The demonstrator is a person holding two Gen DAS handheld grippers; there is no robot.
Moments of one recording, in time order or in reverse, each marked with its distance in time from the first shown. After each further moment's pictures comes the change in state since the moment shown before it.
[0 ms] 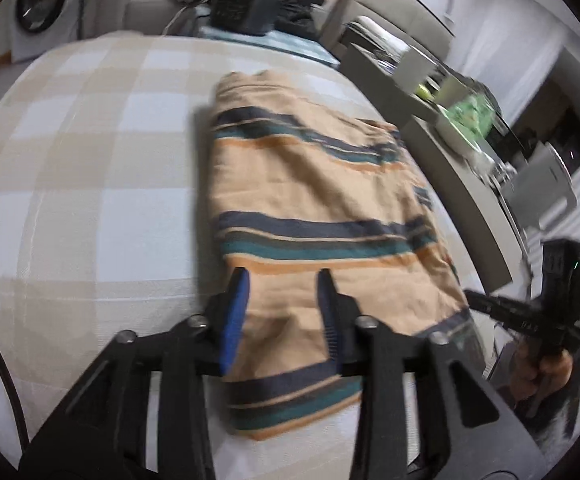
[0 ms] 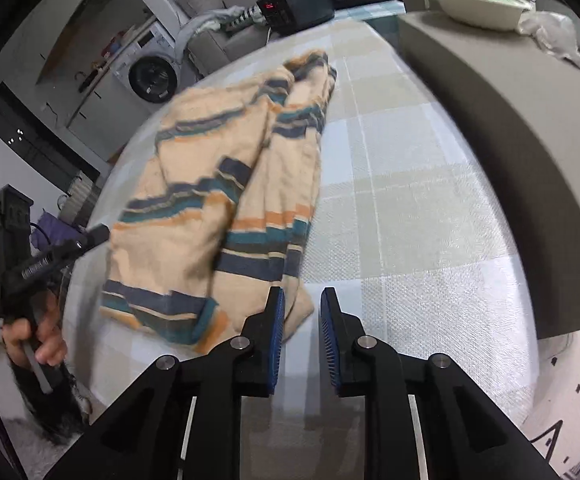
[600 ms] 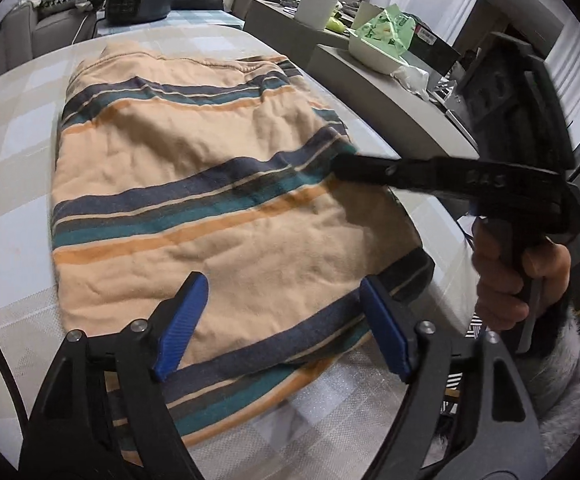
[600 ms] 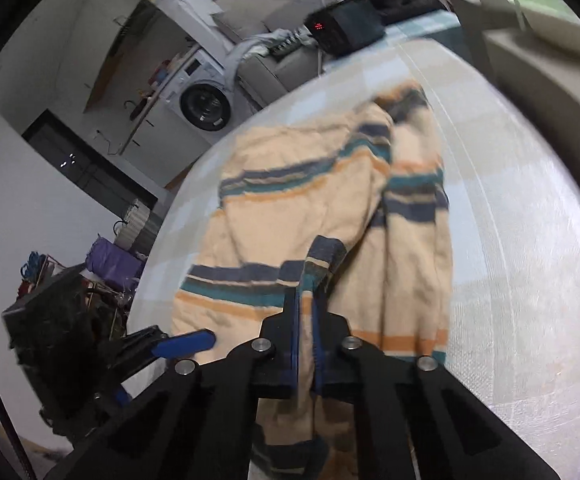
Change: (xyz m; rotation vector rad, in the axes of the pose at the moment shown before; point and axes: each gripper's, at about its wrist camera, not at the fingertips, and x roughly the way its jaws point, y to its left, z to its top) left arm 0.046 -0.082 -0.027 0.246 0.124 -0.140; right arm 0.043 0.049 0.060 0.000 -0.096 0.238
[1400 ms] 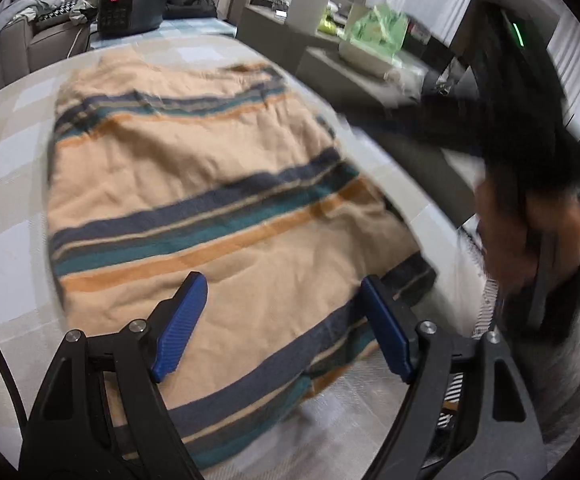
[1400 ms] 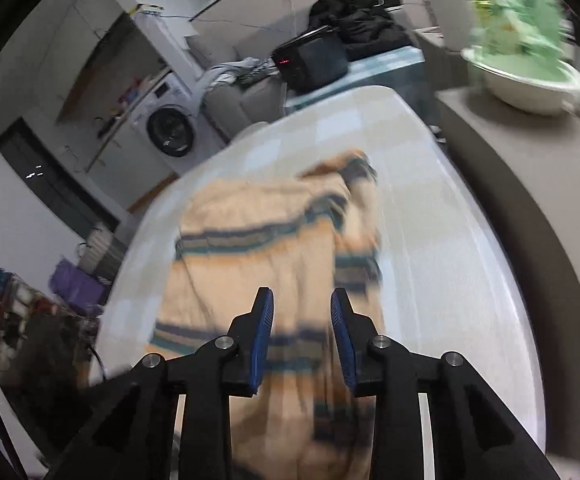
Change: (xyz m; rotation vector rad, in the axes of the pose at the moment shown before) left arm 0.021 -0.018 0.006 0.044 -0.011 0.039; right arm -0.020 -0.022 0.046 0.004 -0.082 -0.156
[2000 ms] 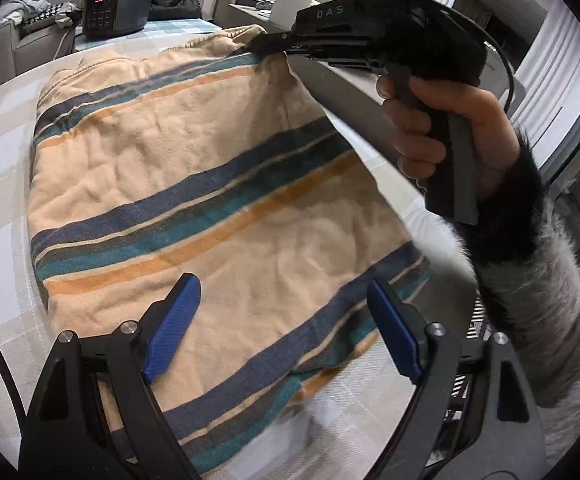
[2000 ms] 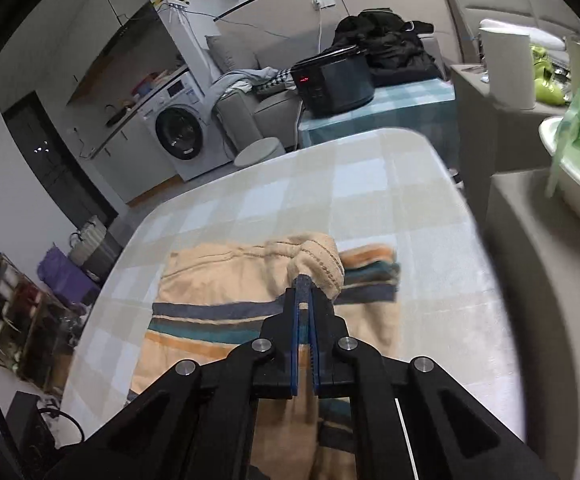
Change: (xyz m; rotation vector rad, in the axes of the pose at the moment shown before) left arm 0.006 0.000 0.001 0.026 -0.013 -0.065; right arm 0.040 0.009 0.066 -0.122 -0.053 -0.047
